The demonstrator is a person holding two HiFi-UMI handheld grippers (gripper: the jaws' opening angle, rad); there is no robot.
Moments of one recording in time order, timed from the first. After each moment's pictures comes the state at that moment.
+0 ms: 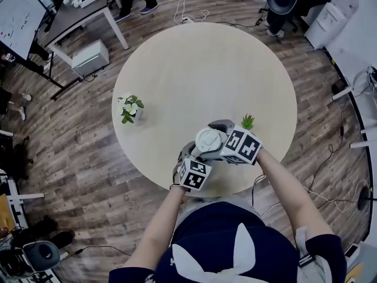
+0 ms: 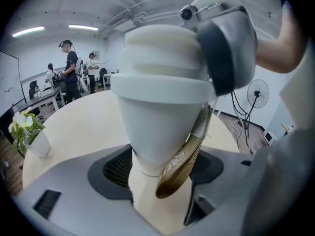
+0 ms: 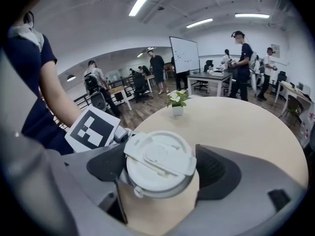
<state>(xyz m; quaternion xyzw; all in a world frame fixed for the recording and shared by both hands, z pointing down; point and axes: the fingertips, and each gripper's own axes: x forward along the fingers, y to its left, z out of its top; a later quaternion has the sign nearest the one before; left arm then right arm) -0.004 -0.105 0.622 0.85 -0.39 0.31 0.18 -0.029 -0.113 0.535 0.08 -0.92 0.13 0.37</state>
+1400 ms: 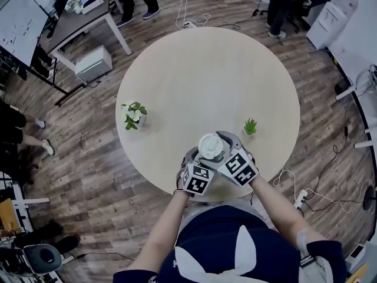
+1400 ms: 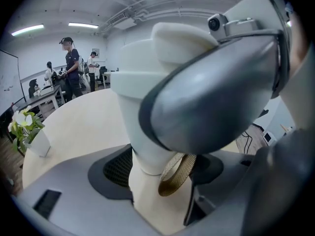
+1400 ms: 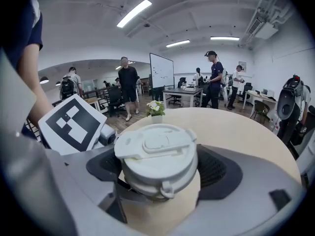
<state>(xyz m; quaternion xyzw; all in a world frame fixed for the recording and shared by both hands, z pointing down) -0.008 -0.106 0.631 0.84 -0.39 0.32 0.19 -0.029 -0.121 0.552 0.26 -0.92 0.11 0.29</state>
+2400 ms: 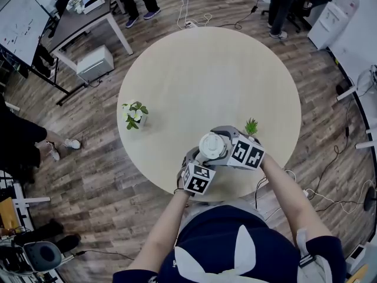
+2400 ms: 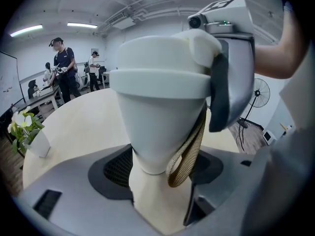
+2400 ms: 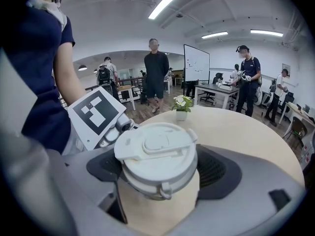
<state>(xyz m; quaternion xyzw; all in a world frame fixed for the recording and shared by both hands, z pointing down) -0.009 -0.106 0.630 0.84 -0.39 0.32 0.19 -0.032 -0.112 0.552 0.05 -0.94 0.04 0.34</state>
